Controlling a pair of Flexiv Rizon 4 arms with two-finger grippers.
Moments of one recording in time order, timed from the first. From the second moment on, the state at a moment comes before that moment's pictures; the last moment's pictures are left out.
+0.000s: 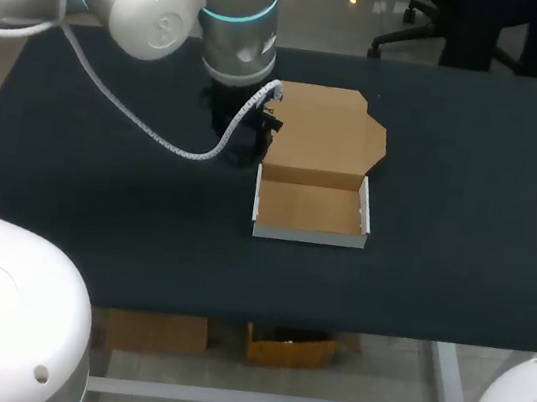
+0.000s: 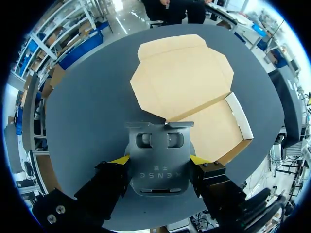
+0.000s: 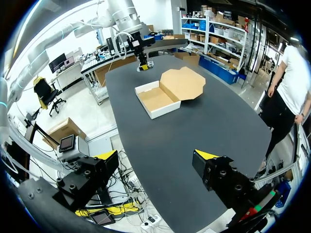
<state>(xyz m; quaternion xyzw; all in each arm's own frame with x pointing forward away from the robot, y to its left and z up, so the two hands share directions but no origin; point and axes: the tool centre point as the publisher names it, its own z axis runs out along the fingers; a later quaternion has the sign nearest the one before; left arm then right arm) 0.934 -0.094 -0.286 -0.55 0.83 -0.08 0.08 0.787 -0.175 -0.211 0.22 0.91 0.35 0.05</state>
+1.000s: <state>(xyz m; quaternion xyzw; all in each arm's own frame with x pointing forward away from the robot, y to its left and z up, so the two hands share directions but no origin) 0.910 -0.167 -0.312 -0.56 0.82 -0.08 0.05 0.787 -0.175 -0.211 0.22 0.91 0.35 0.05</state>
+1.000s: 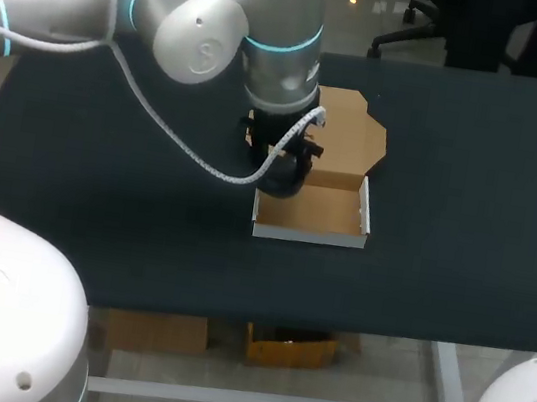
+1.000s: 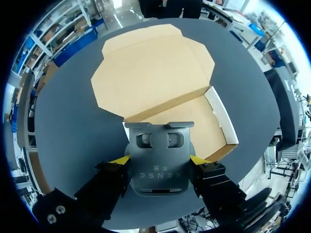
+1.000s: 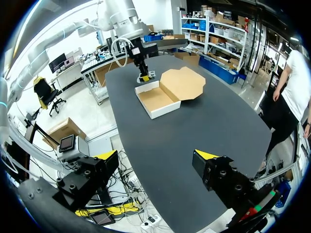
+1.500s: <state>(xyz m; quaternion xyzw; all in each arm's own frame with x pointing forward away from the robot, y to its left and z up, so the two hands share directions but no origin) 0.911 -0.187 -0.333 -0.57 0.82 -0.09 0.05 0.787 -0.175 -0.211 0.22 0.91 0.35 0.05</state>
